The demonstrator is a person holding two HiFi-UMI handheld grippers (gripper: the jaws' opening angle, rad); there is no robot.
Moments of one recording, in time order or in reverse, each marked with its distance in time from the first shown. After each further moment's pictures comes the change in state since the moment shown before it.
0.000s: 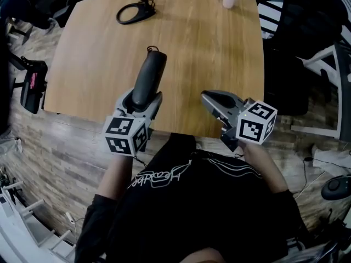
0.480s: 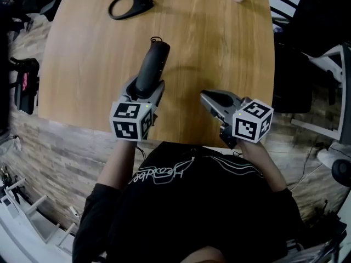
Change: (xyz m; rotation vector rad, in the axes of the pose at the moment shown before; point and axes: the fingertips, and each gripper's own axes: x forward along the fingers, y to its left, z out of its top) left arm 0.087 0.054 -0.013 -0.016 0.119 -0.001; right arm 0.053 -0.060 -0.014 0.056 0.121 -0.080
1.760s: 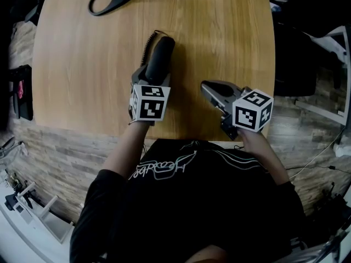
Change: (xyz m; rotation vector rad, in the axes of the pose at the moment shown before) left arm 0.090 -0.015 -0.067 0.173 0.264 0.072; right arm -0.003 -0.051 -0.029 0.109 0.016 -0.070
